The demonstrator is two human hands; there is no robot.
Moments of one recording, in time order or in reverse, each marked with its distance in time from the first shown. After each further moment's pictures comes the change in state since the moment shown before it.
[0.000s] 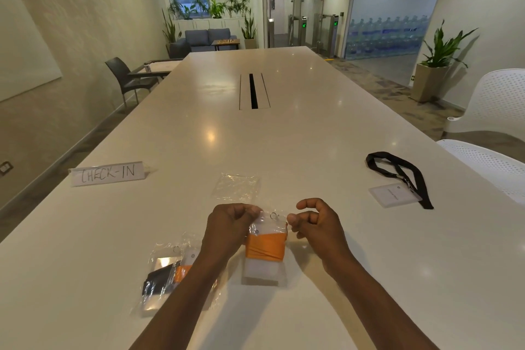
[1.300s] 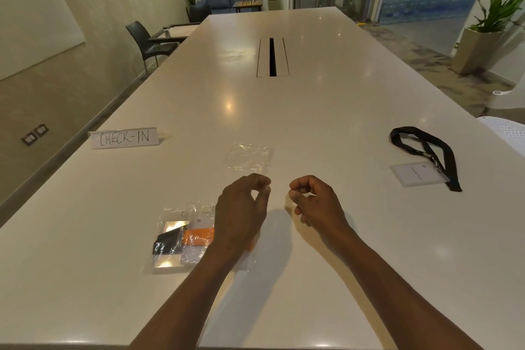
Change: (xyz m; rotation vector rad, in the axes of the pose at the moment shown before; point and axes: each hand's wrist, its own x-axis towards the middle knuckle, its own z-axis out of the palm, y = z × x) left_hand -0.016 -0.012 0.017 0.475 0.247 0.263; right_hand 0.016 0.023 0.015 -0.110 -0.121 -0.030
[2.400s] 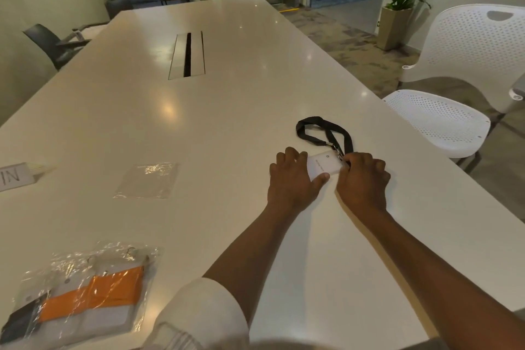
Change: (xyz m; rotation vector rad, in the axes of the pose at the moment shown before) left_hand 0.049 0.140 0.273 0.312 -0.383 0.344; right_hand 0.052 0.081 -0.247 -1.029 0.587 0.049
